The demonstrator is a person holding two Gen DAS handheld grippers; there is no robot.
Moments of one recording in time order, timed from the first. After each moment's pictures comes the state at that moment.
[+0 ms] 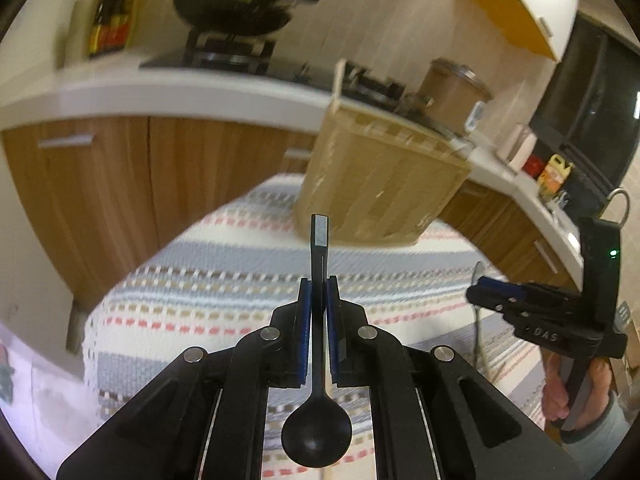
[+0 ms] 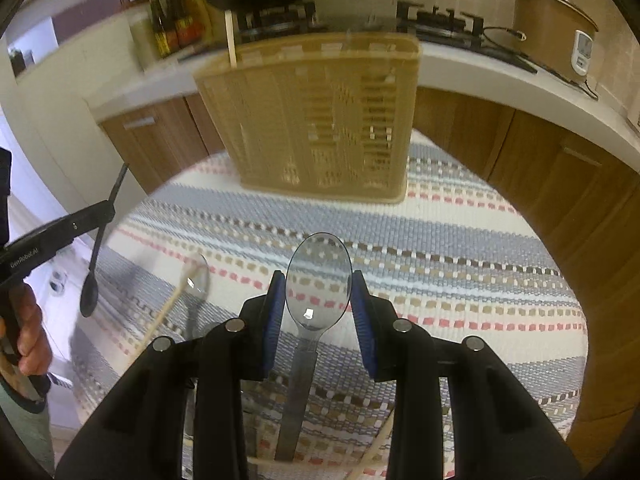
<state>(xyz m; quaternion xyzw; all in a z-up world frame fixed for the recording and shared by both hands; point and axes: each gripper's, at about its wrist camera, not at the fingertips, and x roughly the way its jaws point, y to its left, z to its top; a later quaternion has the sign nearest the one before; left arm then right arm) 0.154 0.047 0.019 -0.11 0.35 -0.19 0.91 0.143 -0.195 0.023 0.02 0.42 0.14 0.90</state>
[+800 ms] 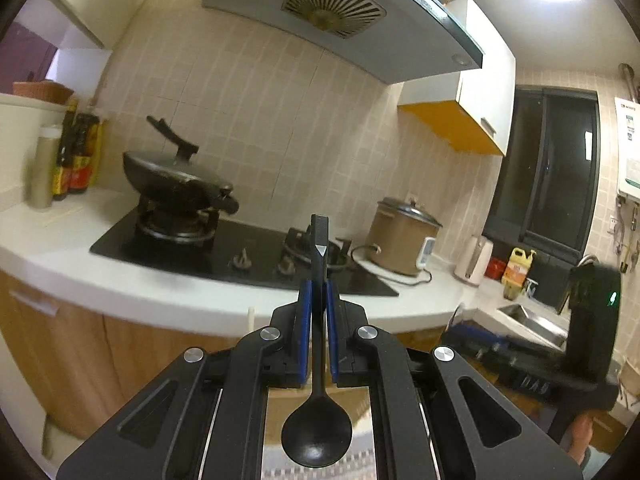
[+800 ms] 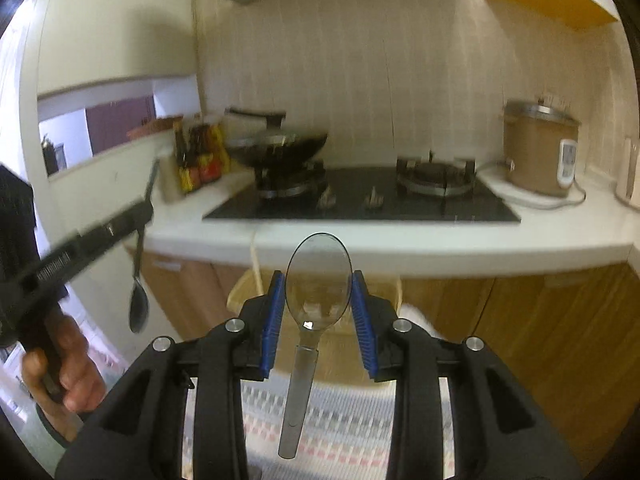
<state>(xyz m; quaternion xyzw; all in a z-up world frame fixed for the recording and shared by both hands) 0.186 0.006 0.155 -0.13 0.11 -0.23 0.96 0.179 -0.212 0.171 0.04 0.19 0.13 0.97</state>
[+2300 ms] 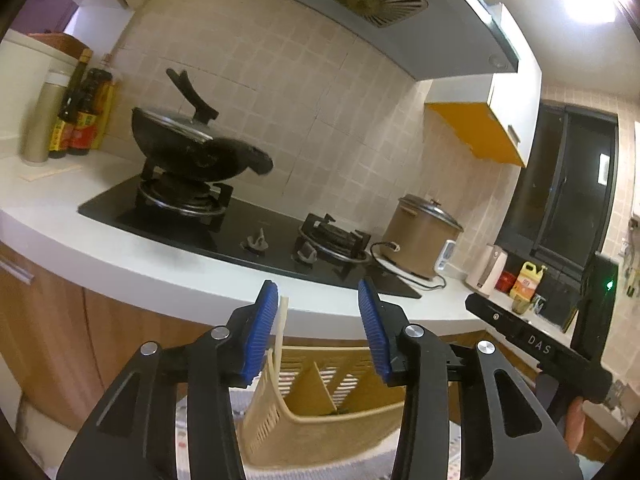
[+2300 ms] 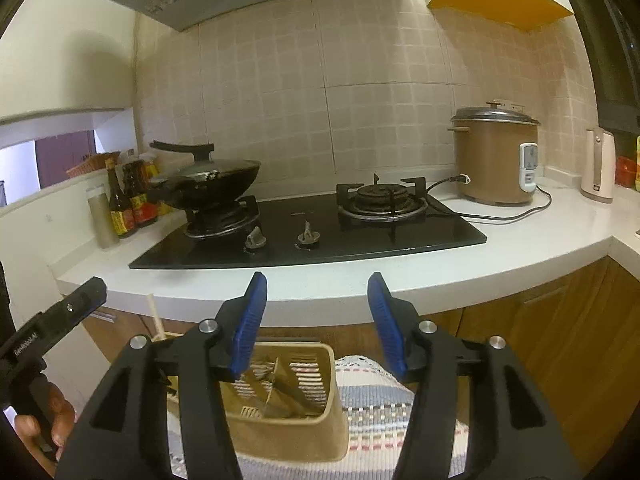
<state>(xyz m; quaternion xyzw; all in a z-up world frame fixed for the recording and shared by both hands) 0.248 0.022 0.103 -0.18 0.13 -0.22 0.95 0.233 -0.235 0.135 0.07 0.16 0.04 0.98</state>
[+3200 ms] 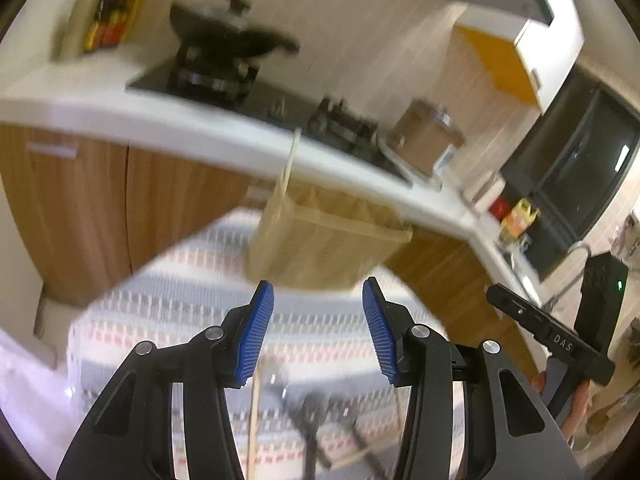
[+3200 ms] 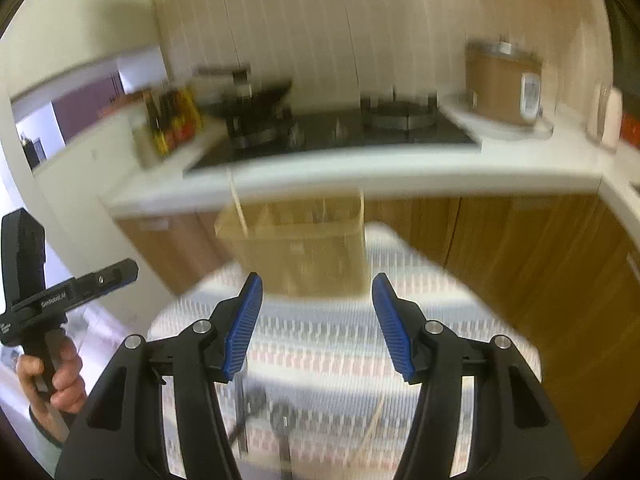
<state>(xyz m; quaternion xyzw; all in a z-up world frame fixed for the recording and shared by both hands) 0.156 0.046 0.079 -0.19 0.36 -0.23 0.88 0.120 -0.228 0.122 0.08 0.37 0.10 0.92</state>
